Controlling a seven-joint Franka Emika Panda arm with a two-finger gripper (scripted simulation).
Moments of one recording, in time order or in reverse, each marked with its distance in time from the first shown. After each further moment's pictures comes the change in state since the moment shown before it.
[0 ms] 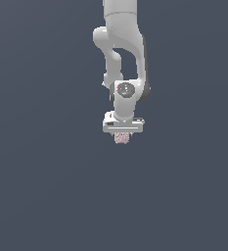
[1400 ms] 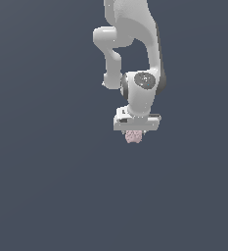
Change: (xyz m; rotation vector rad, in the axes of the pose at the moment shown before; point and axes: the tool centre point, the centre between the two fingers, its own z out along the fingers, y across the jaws) arm 0.030 -0.053 -0.058 0.001 -0.006 -0.004
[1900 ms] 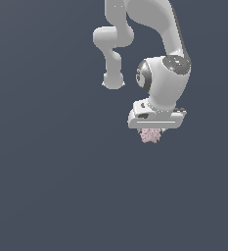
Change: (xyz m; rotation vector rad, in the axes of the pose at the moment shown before) arm 0.040 -0.059 -0.069 0.000 0.001 -0.001
